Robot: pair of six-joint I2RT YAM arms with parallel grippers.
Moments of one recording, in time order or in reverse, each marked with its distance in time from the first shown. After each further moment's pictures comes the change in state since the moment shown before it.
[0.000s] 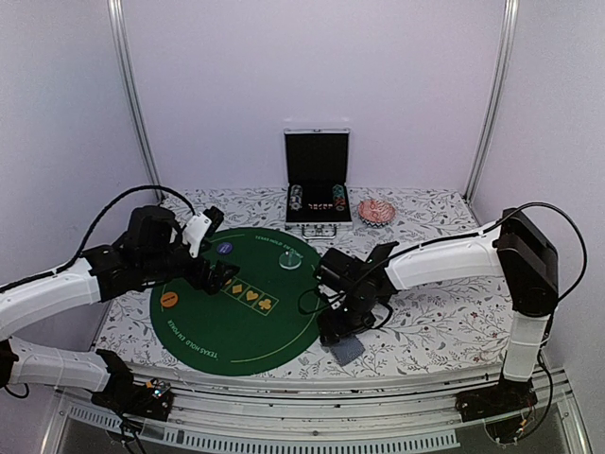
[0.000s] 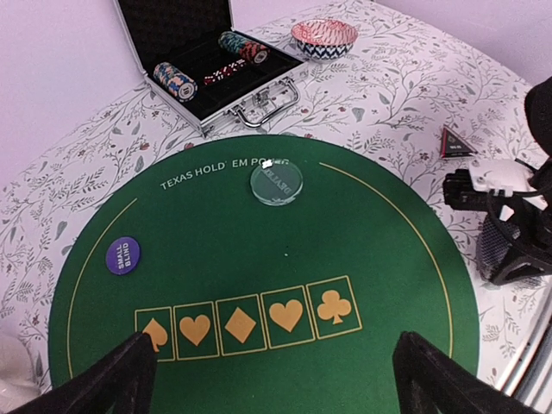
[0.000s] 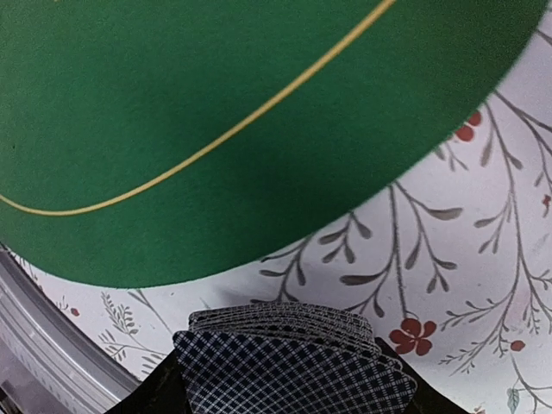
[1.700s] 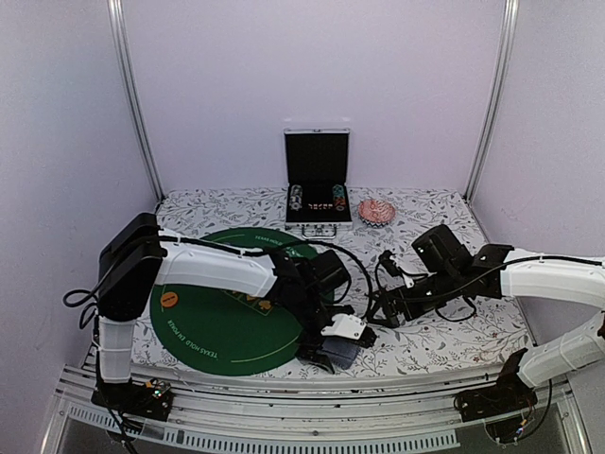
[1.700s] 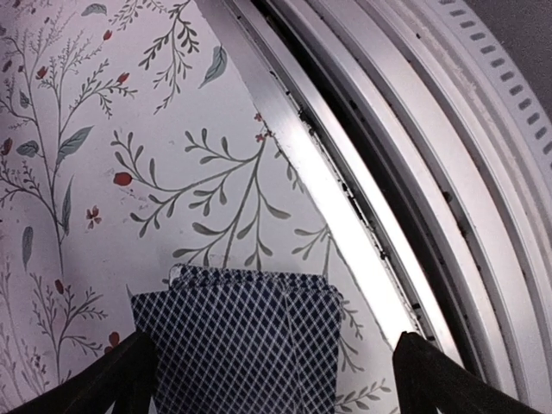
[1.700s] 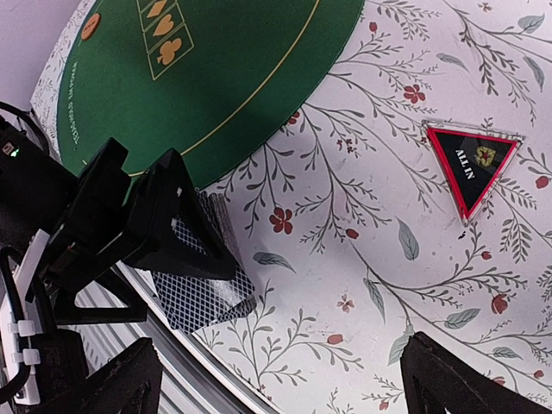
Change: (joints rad) left arm -0.477 1.040 0.758 -0.331 0.447 0.778; right arm -0.257 -0.672 -0.502 0.197 -0.143 -0.193
